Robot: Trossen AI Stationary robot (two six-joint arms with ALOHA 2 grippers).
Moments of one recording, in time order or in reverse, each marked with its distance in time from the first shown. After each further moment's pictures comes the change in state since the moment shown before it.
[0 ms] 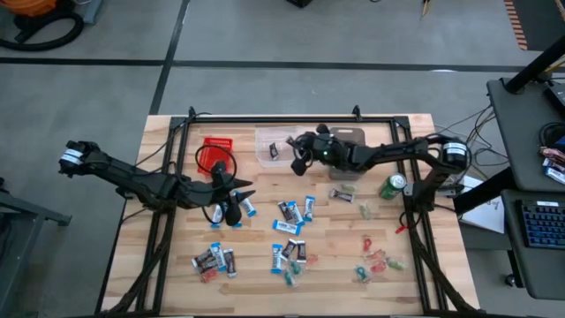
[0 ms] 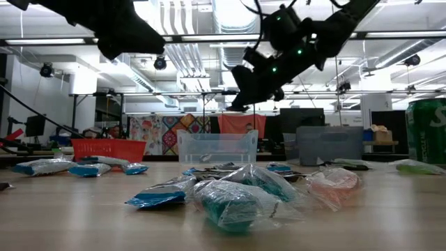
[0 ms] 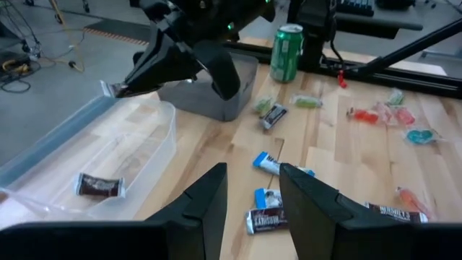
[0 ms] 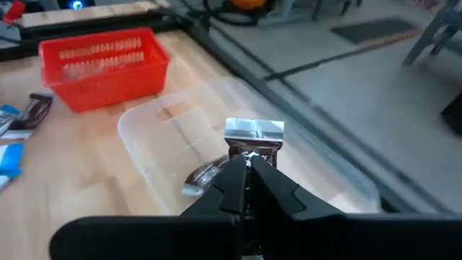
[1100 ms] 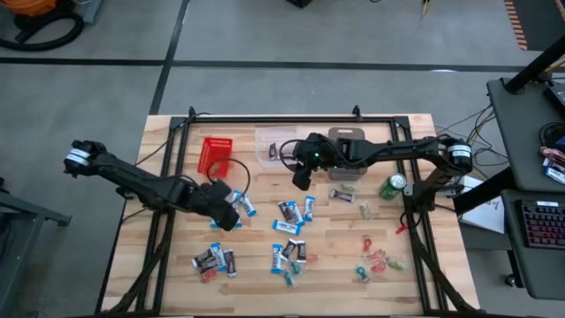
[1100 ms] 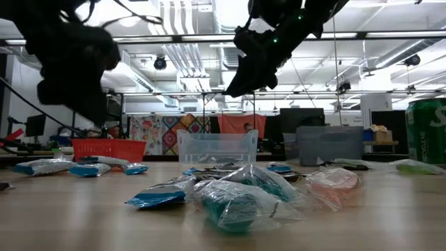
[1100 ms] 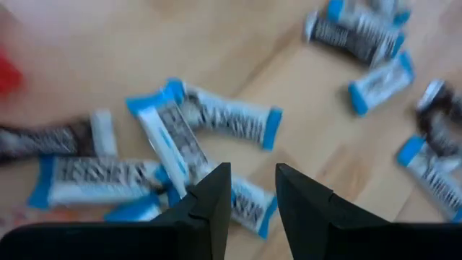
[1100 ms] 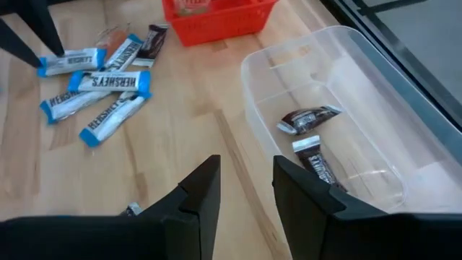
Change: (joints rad) left arm -0.024 0.118 0.000 -0.534 0.271 -0.776; right arm 0.080 -0.055 0.227 -0.537 -0.230 0.046
